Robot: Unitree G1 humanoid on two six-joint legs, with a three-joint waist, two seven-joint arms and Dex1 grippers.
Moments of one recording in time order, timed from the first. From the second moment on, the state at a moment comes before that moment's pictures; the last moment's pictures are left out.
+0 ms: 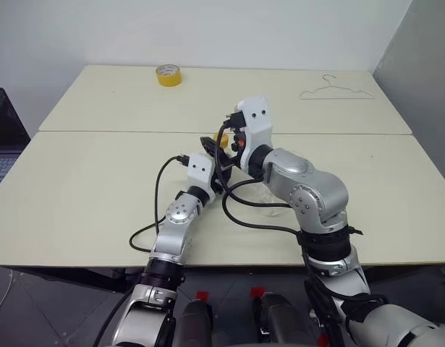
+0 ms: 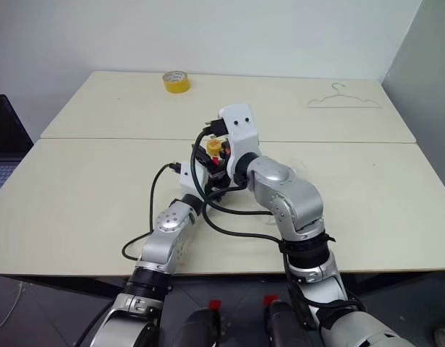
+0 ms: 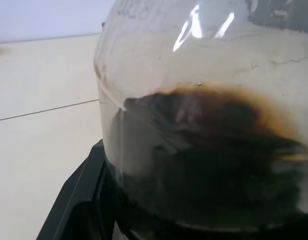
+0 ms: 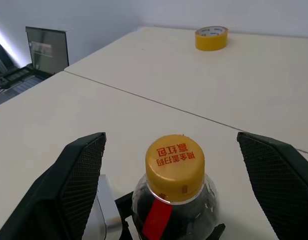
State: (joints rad) left arm -0.44 0.11 -0.07 0.24 -0.07 0.10 -0.23; right arm -0.79 0.08 0.12 -0.20 0.26 0.99 0.13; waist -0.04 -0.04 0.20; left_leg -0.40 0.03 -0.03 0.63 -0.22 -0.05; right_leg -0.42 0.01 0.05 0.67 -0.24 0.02
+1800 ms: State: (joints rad) left arm -0.35 0.22 -0.09 -0.08 -0.26 0.51 -0.56; right arm -1.05 -0.34 0.30 0.49 0.29 0.23 1.26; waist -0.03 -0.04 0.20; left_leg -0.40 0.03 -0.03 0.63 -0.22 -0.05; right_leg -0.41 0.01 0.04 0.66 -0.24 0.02
